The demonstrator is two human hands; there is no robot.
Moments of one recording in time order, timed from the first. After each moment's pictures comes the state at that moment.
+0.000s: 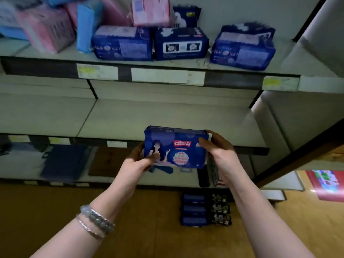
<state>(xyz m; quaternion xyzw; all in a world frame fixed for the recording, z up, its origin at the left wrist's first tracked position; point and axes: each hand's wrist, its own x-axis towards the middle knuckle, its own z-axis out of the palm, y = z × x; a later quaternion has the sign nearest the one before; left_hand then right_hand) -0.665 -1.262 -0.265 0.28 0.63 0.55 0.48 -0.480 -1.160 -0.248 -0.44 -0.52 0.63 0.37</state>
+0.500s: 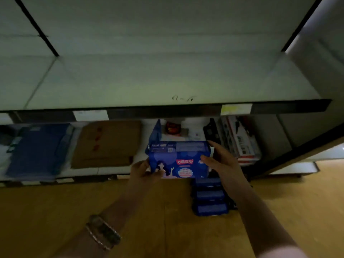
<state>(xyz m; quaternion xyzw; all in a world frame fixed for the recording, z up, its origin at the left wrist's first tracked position) -0.701 -1.236 -0.540 0.30 0.71 0.39 0.50 -0.500 -1.160 -0.514 -0.49 -0.46 0.66 0.33</state>
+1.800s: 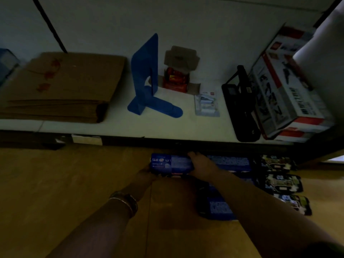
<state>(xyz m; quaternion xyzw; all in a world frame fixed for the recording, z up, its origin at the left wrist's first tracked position) -0.685 -1.226 -0.992 0.23 0.70 0.32 0.60 -0.515 -1.108 -0.989 -0.45 -0.83 0.31 -0.15</state>
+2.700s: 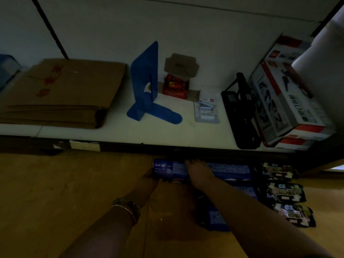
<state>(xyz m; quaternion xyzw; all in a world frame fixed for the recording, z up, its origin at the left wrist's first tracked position) -0.676 -1.216 -1.001 0.25 0.70 0.34 0.58 -0.526 -1.107 -1.002 -0.41 -0.87 0.14 -0.23</state>
